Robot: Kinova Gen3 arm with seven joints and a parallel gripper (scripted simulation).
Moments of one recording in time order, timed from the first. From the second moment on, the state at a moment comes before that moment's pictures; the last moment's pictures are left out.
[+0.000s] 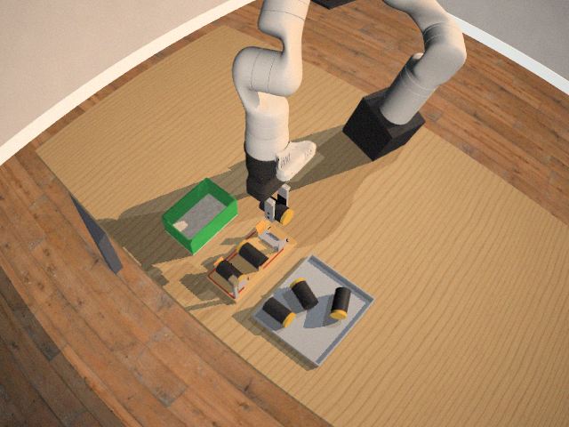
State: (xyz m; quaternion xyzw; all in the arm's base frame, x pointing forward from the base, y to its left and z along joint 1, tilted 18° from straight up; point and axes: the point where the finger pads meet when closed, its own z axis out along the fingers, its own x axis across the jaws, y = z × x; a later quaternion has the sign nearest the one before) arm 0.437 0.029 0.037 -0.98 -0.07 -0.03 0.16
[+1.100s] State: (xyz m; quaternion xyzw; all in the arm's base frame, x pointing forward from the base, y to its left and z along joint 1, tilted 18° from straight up) arm 0.432 0.011 0.033 -0.99 -0.06 -0.03 0.16
